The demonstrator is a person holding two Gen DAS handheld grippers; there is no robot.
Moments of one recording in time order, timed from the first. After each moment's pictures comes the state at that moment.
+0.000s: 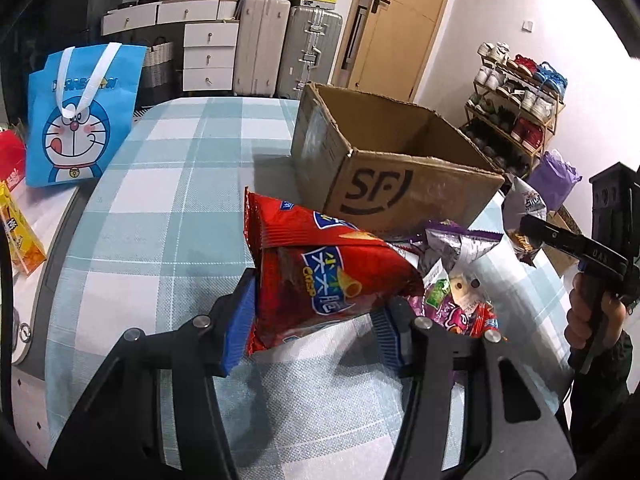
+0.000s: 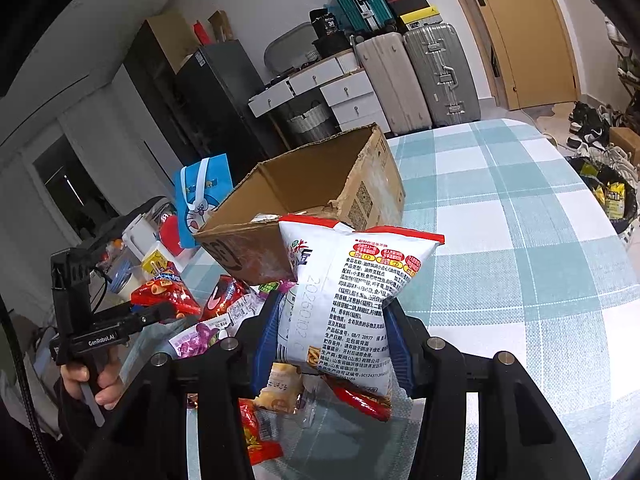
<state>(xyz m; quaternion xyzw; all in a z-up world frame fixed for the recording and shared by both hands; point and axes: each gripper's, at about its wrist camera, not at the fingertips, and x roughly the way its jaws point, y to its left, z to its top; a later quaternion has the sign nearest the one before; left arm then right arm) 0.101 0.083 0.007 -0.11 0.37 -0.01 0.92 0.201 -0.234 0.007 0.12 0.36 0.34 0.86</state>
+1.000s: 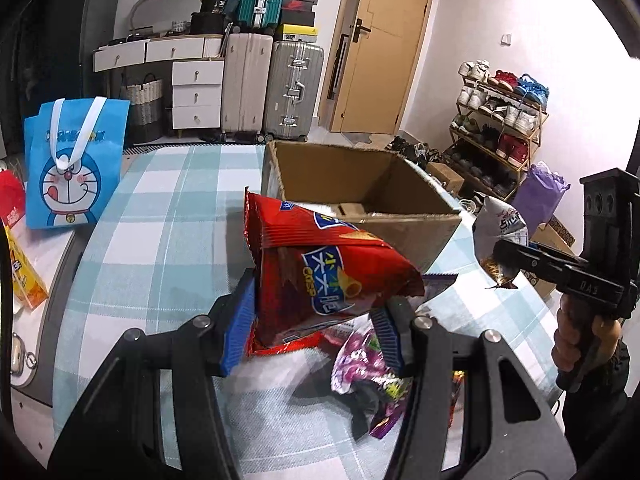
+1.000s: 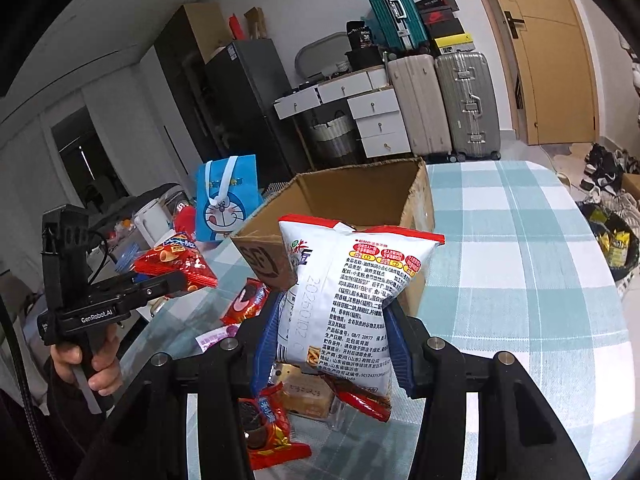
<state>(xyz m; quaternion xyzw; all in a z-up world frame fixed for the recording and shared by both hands) 0.094 0.048 0.059 -0.09 0.31 -0.03 0.95 0.182 -0.216 0.041 0.07 0.32 0.37 0.87</state>
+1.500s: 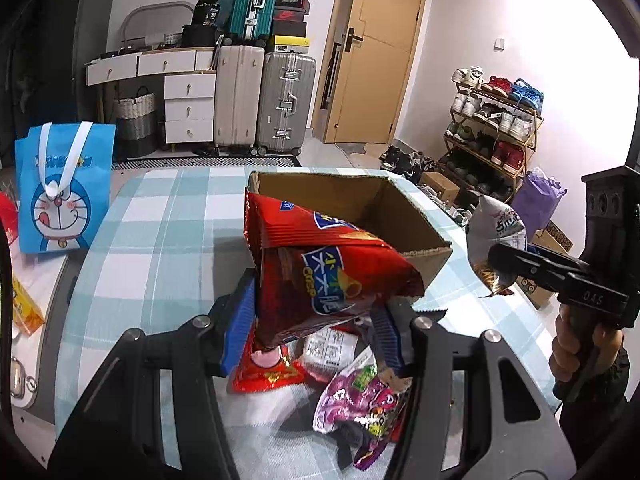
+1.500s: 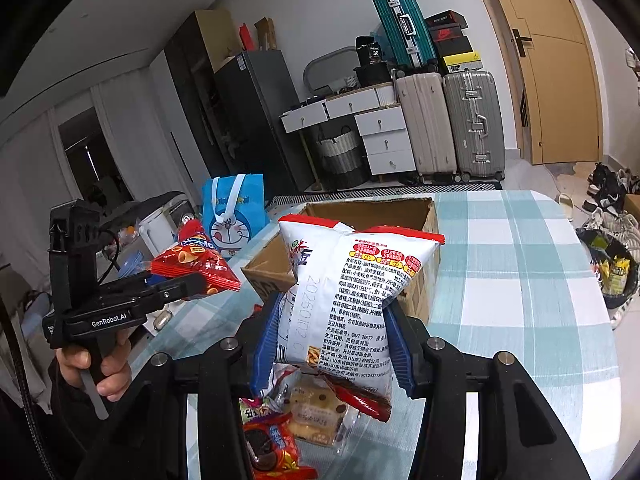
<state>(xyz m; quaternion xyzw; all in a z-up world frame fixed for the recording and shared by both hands) 0.121 0.035 0.087 -0.08 0.30 -0.04 0.95 0.188 -0.212 0.071 0.07 0.29 0.38 0.88</state>
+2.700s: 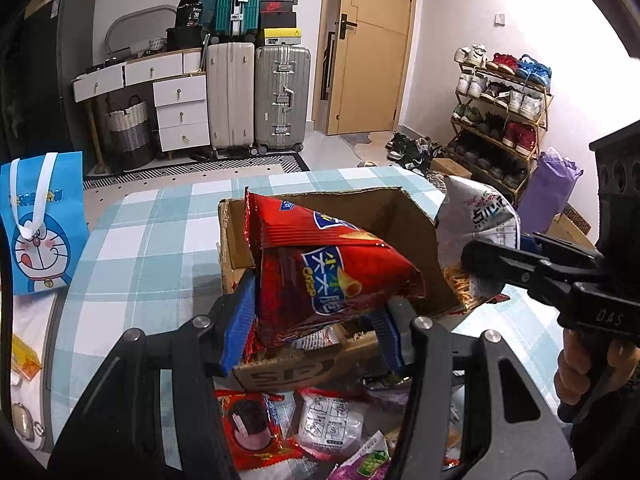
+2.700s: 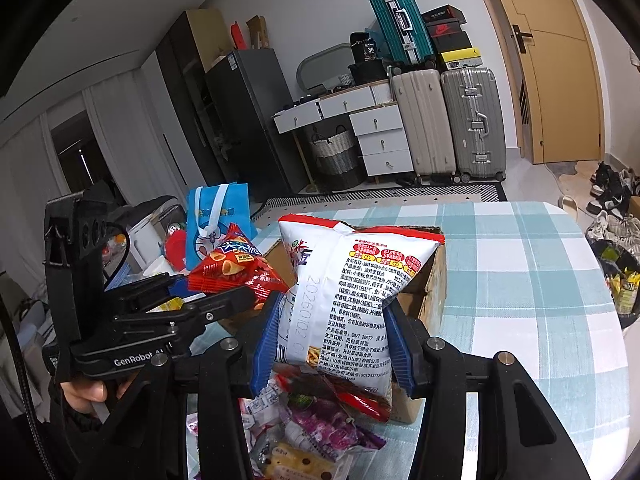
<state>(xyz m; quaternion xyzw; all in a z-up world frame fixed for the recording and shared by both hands) 0.233 0.010 0.074 -0.04 0.32 -0.03 0.95 0.246 -0.177 0.078 0.07 0.30 0.37 0.88</state>
